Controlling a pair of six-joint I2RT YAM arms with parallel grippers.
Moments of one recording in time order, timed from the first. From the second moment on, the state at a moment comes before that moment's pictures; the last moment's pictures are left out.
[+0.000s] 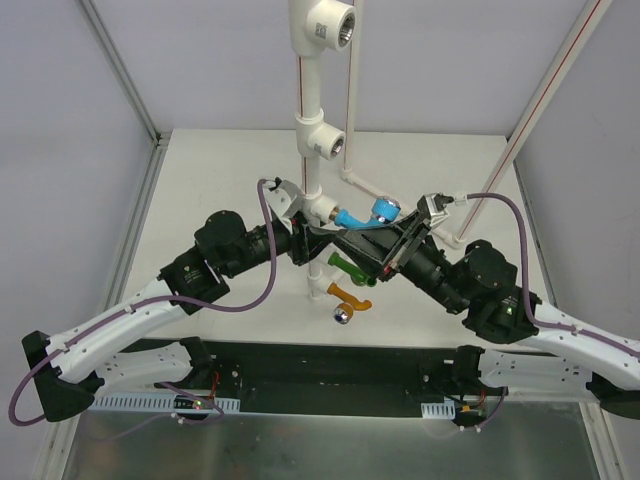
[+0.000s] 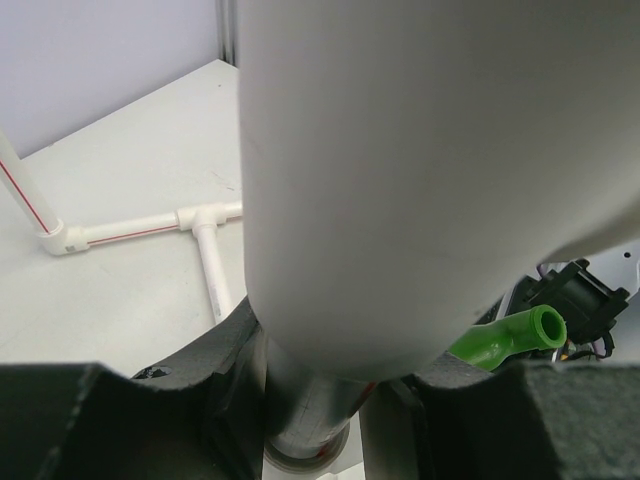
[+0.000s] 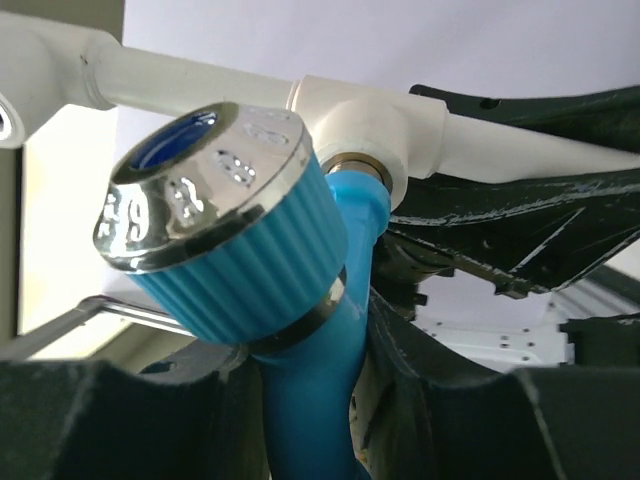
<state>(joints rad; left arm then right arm) -0.94 0.95 0.96 -0.04 0.14 -0.18 1.25 0.82 0.99 0.02 0.27 1.35</state>
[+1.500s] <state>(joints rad) -0.97 0.95 0.95 -0.01 0.16 -0.17 1.24 0.49 0.93 -0.30 0.28 1.14</state>
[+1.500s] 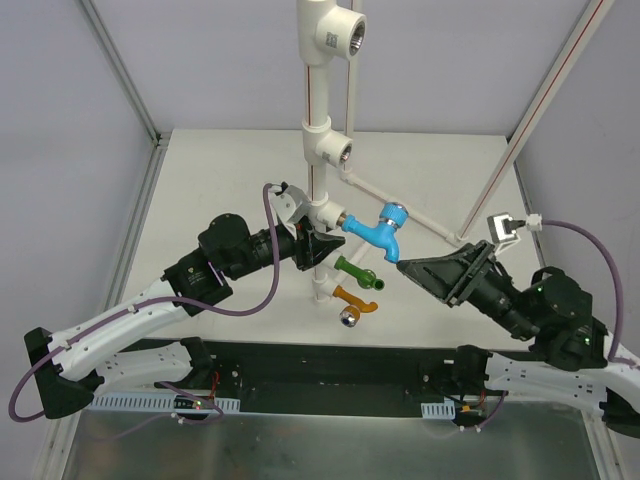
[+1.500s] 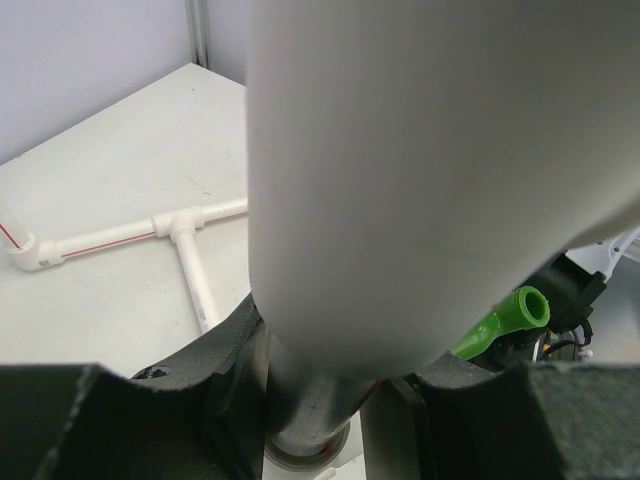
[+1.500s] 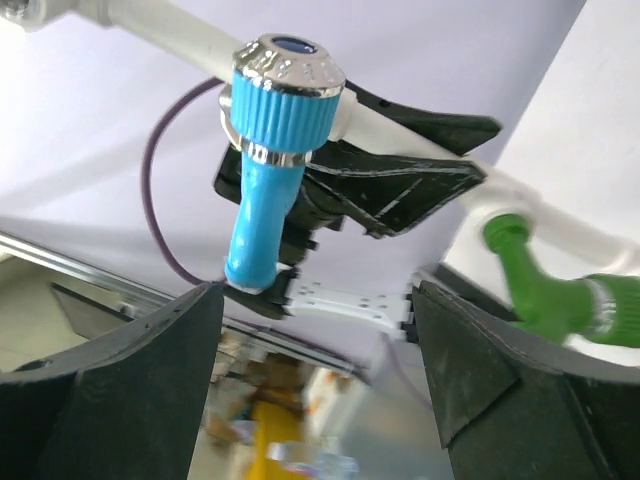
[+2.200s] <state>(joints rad) -0.97 0.95 0.95 -0.02 0.16 -0.17 1.24 0.41 0.94 -0.42 0.17 -0.82</state>
